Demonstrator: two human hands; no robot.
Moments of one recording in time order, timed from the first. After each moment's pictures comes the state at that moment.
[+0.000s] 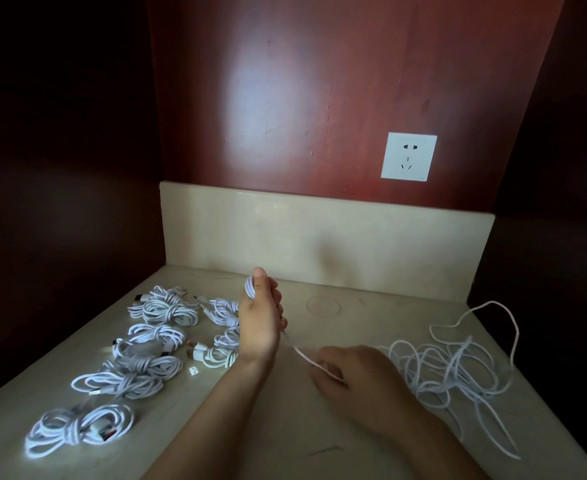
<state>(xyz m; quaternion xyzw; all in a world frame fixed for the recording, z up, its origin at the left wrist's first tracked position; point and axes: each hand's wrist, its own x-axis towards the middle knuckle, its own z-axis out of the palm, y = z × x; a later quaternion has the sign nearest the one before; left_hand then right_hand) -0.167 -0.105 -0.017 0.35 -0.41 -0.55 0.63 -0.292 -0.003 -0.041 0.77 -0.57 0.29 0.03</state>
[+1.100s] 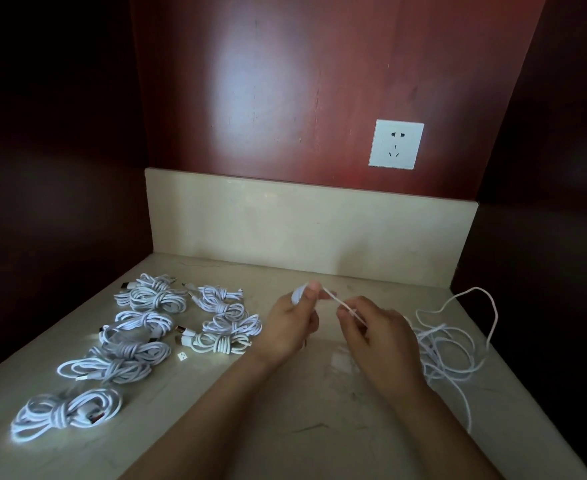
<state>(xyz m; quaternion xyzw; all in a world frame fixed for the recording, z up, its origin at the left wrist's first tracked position) -0.180 -0.082 -0.033 0.33 -0.71 -0.46 0.42 -0.323 -0.008 -0.043 0.62 -0.66 0.40 0.15</state>
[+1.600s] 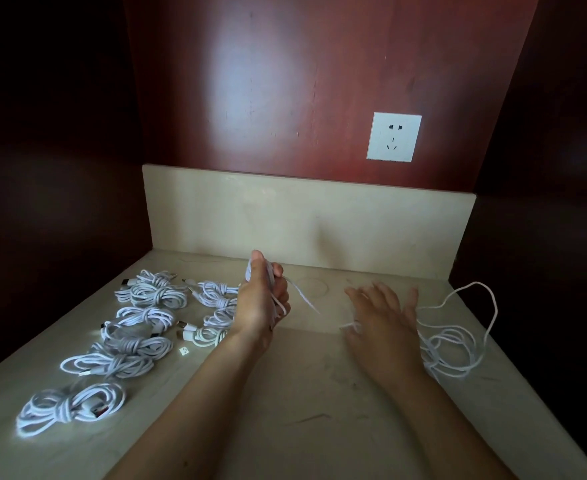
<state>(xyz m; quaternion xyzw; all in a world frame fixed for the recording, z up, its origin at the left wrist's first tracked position) -0.170 -0.101 -0.022 0.26 -0.40 -0.70 0.54 -0.331 -0.017 -0.056 0.60 -0.75 0.19 0.20</state>
